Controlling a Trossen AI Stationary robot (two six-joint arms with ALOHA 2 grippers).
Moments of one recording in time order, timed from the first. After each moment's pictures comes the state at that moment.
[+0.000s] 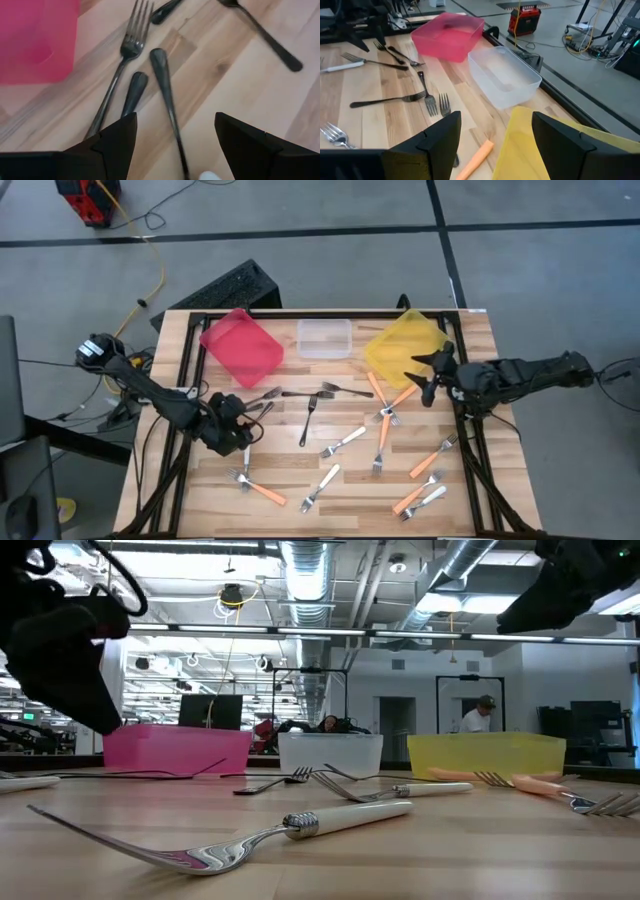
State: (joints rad) left arm -0.56 1.14 0.50 -0.63 -0.62 -1.23; right arm 0.19 0.48 0.54 -0.52 0.65 0.24
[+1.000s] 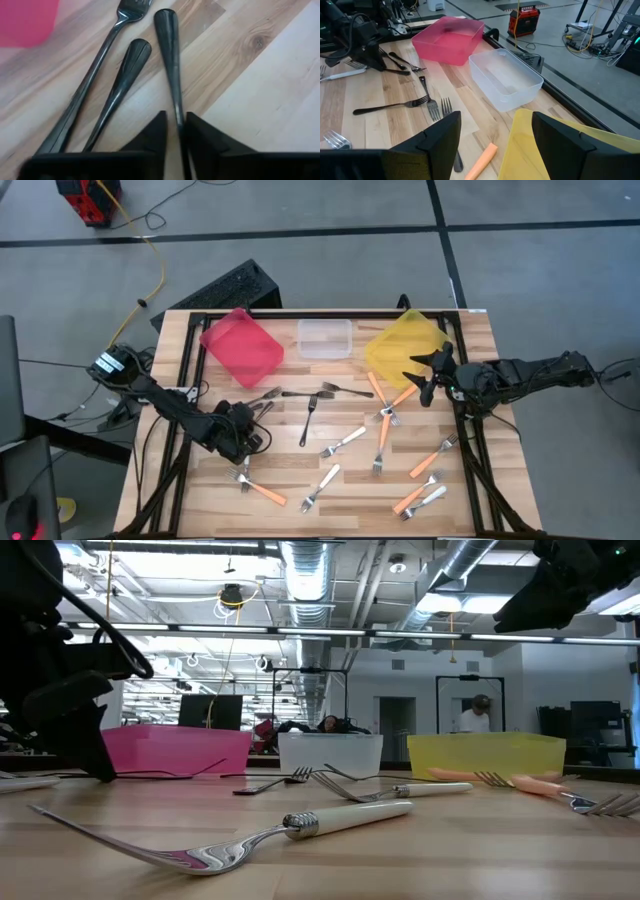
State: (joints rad) left arm -0.57 1.47 0.50 -0.50 -0.54 -1.37; right arm 0.19 0.50 0.54 -0.49 0.65 0.26
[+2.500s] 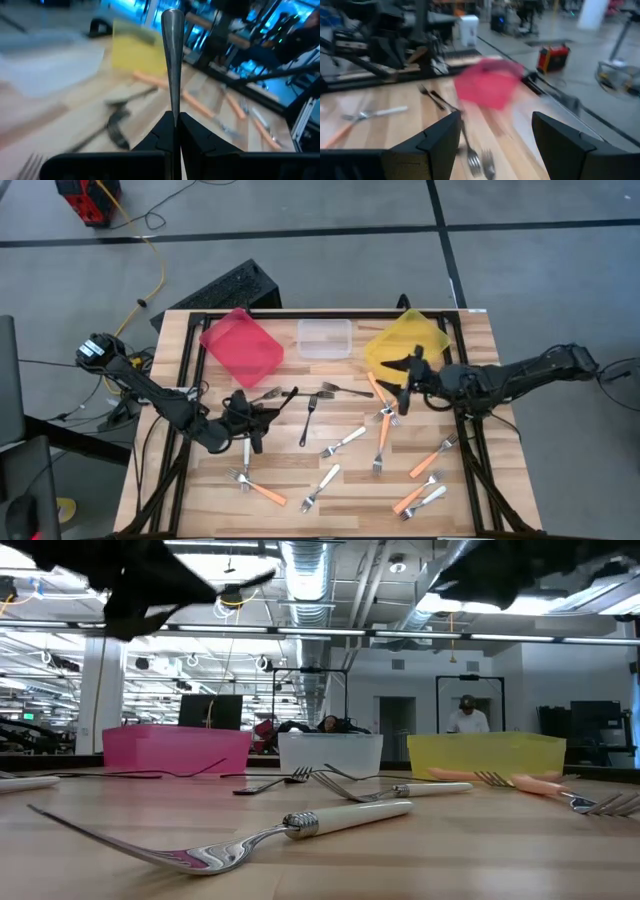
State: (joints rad) left arm -0.57 1.14 0.50 0.26 -0.94 -0.67; right arm 0.19 0.83 0.54 0.13 0.52 0.09
